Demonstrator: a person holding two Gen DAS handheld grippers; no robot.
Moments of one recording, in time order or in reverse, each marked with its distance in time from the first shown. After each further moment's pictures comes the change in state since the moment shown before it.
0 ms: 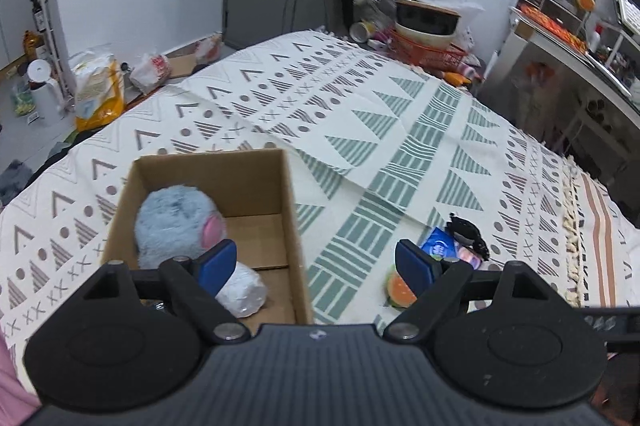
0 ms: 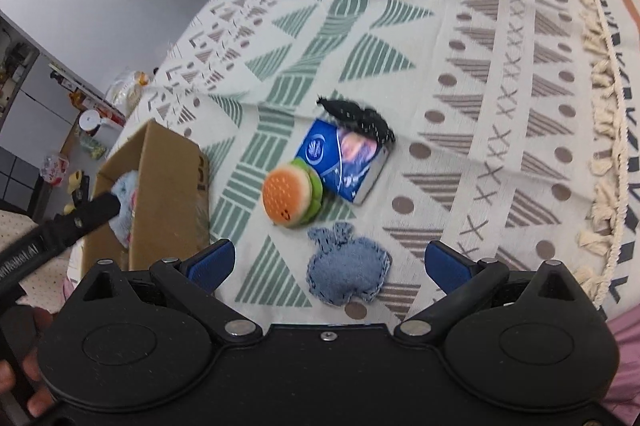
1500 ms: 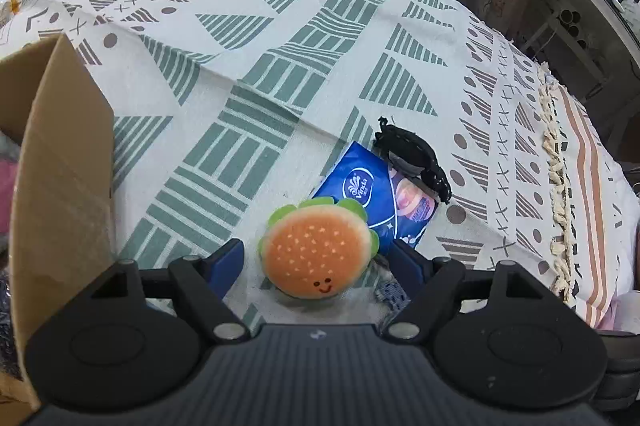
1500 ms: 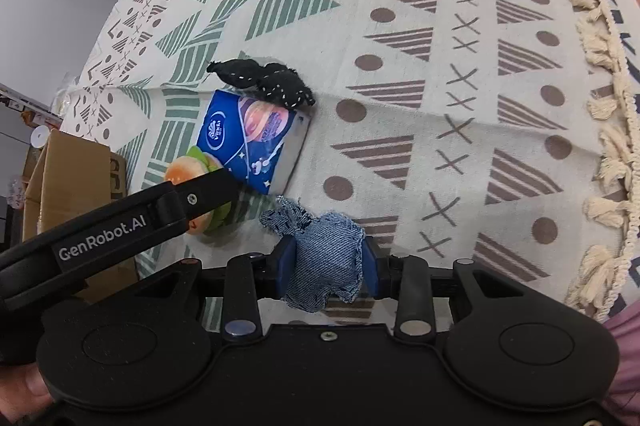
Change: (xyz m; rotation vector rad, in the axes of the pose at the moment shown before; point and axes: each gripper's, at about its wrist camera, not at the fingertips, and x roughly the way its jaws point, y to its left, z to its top) left arm 0.133 -0.074 -0.019 0.050 0.311 -0.172; right arm 0.061 -0.043 0.006 0.148 0.092 -0.100
